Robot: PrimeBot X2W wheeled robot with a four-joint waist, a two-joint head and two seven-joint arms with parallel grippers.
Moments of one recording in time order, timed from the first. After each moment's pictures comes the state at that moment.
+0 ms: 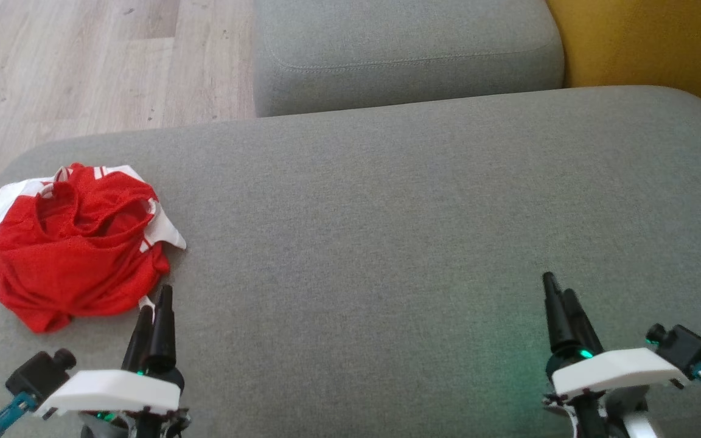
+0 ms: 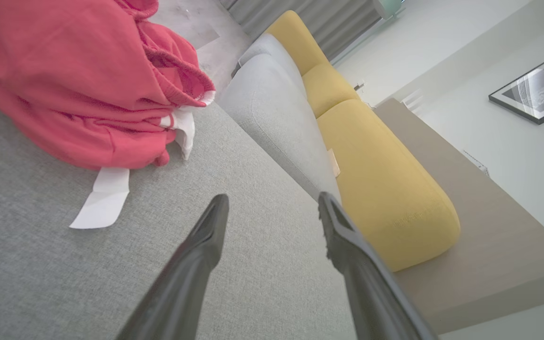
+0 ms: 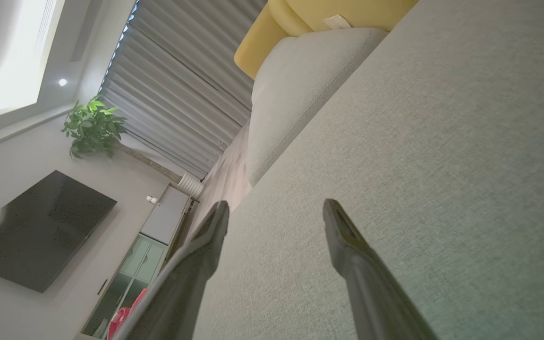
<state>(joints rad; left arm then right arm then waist) 0.07 0.03 -0.03 0.17 -0.91 -0.08 -0.06 0.01 -0.05 0.12 0.28 0.92 0.13 -0.05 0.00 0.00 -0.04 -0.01</state>
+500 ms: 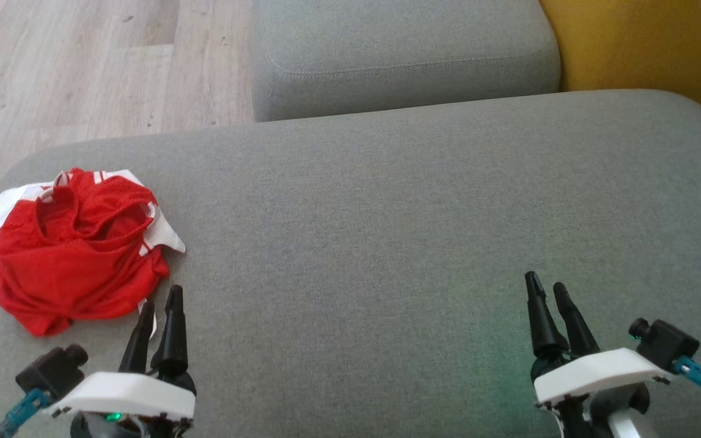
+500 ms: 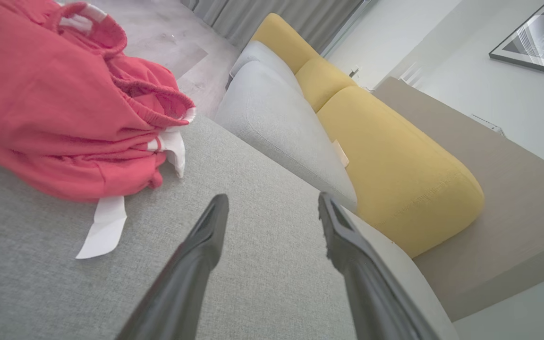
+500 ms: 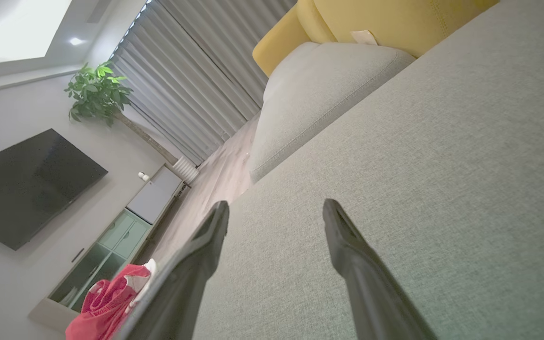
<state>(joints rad) 0.08 0.03 -0.05 0.14 -0.73 -0.08 -0.09 0.01 -0.05 0.16 0.27 0.76 0.13 -0.09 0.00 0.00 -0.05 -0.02</state>
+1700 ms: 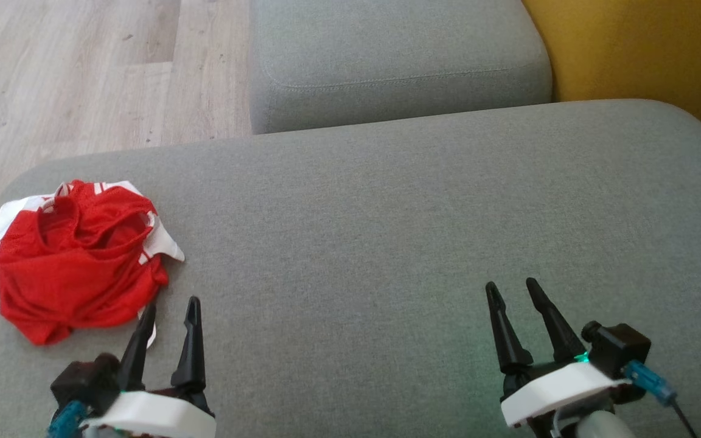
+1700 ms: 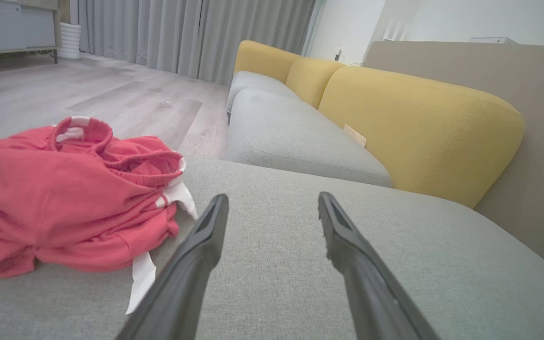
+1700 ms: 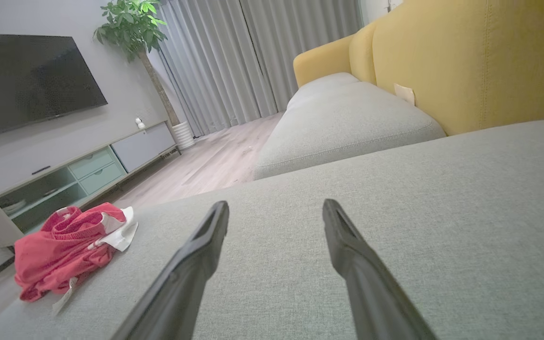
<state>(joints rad) 0.15 0.04 -0.08 0.08 -0.31 -0.06 -0.19 0.01 -0.05 0.23 0.28 0.35 0.13 -0.20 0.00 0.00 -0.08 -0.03</state>
